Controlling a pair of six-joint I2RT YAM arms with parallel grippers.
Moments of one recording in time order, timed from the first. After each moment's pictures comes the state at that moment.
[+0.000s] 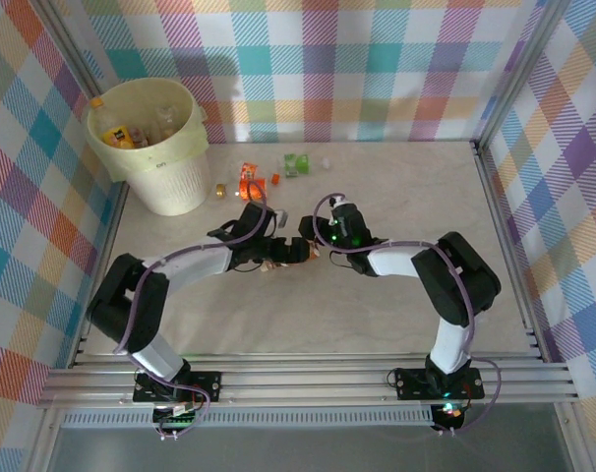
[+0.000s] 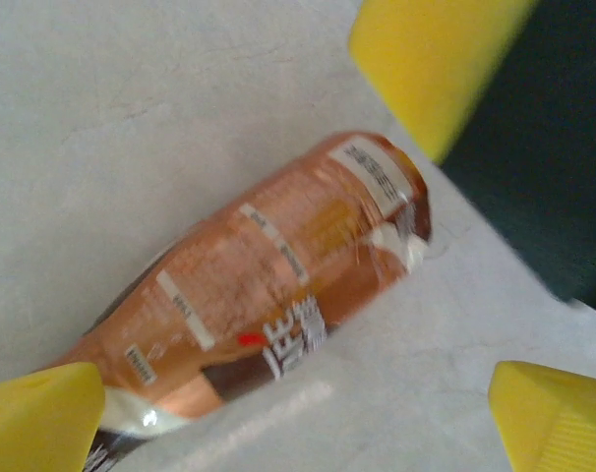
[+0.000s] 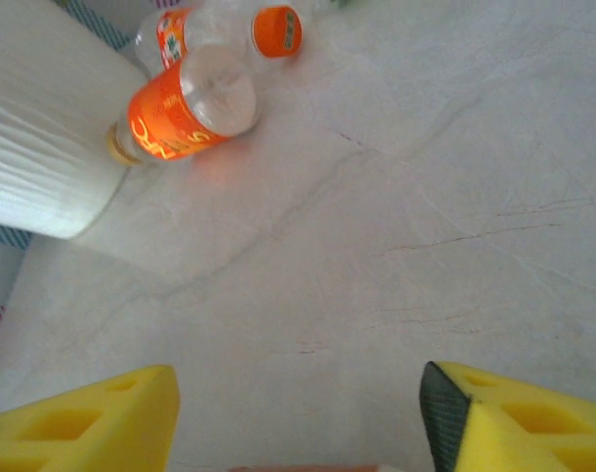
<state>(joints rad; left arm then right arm) -0.57 1.64 0.98 -0.24 0.24 -0.48 0.62 1.80 0.88 0.42 -0.07 0.75</state>
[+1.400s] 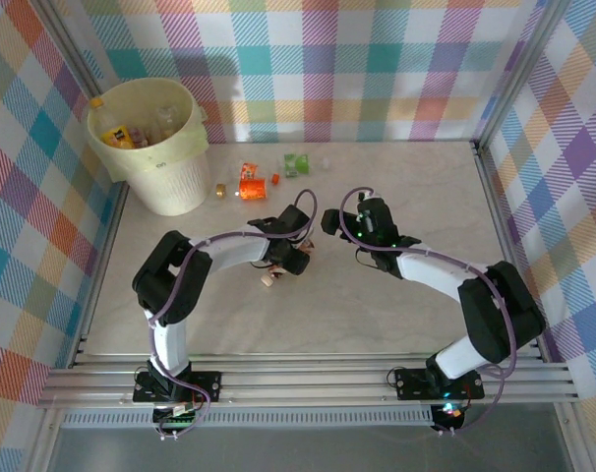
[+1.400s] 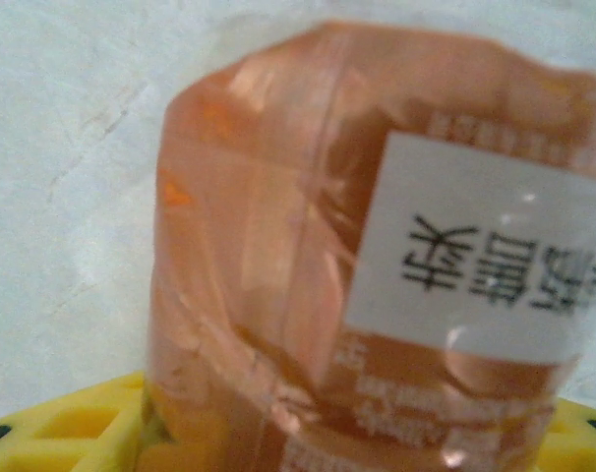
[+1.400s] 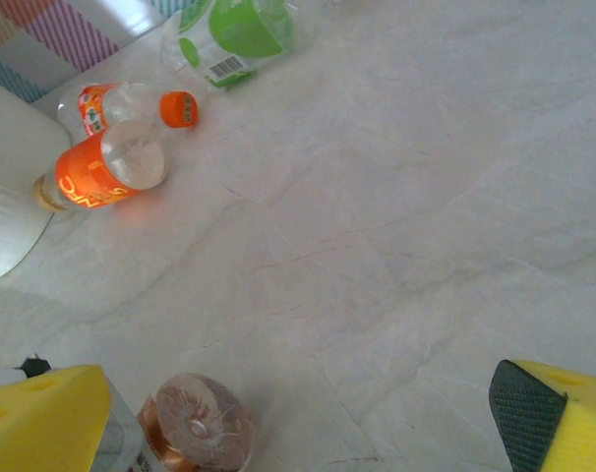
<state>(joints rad) -0.68 1.88 1.21 -0.49 -0.07 -0.12 0.53 1.51 0.81 0.13 0.03 0.65</state>
